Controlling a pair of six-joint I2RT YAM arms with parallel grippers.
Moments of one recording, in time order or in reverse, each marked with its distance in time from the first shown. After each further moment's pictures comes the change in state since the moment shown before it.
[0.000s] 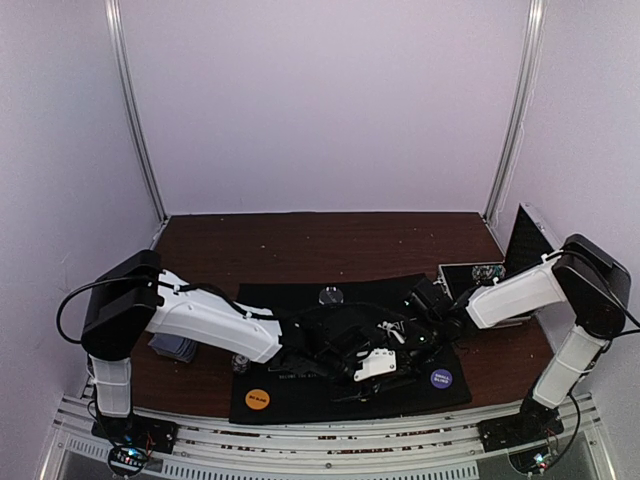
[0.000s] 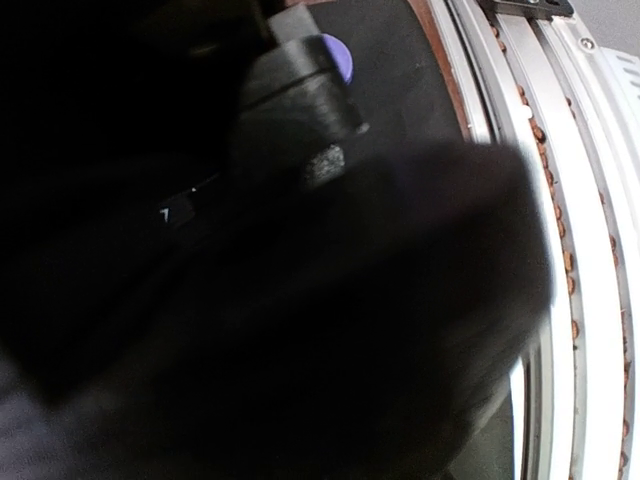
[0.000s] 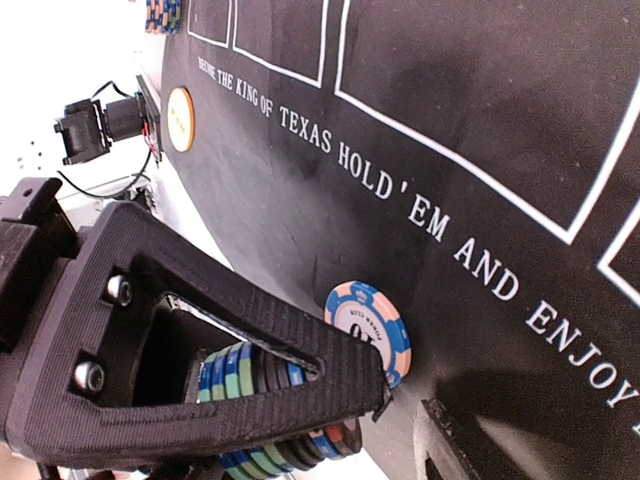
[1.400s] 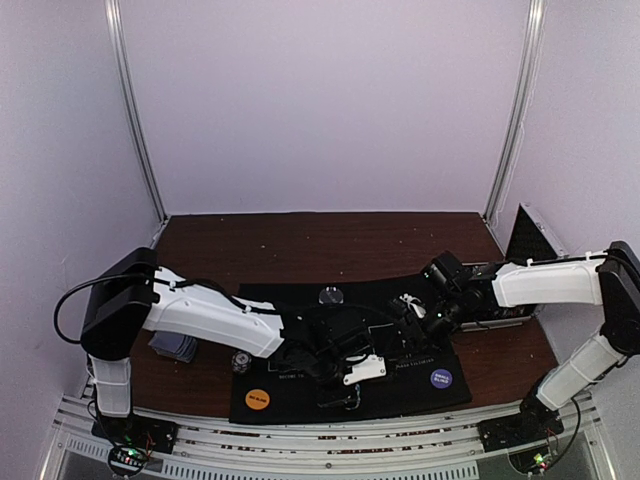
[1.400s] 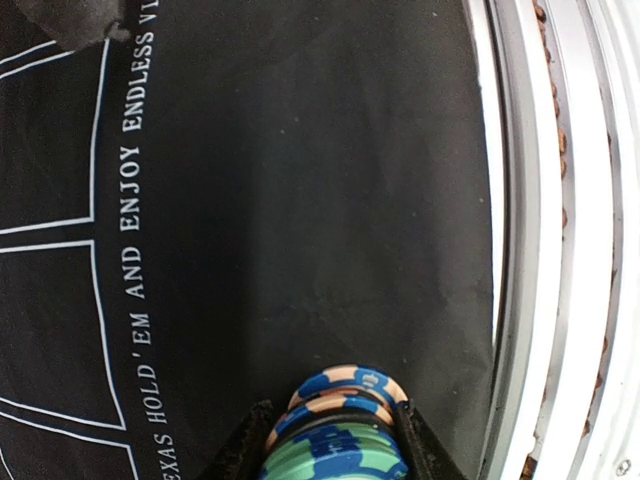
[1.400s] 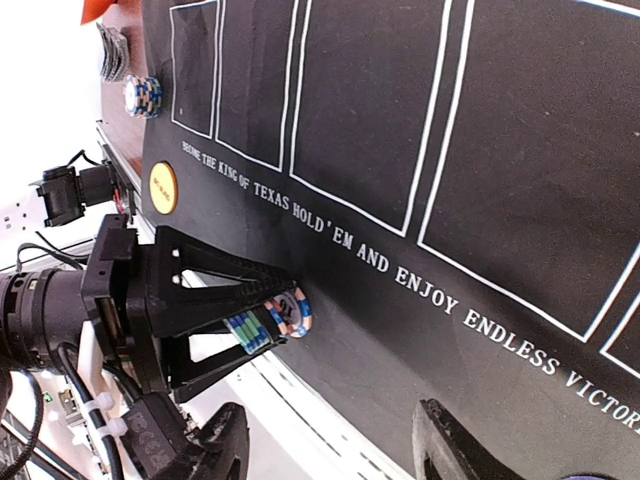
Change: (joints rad) left arm 0.002 -0.006 0.057 -0.269 0.029 -0.086; right arm -0.107 -0.180 0.097 -0.316 0.184 -0.097
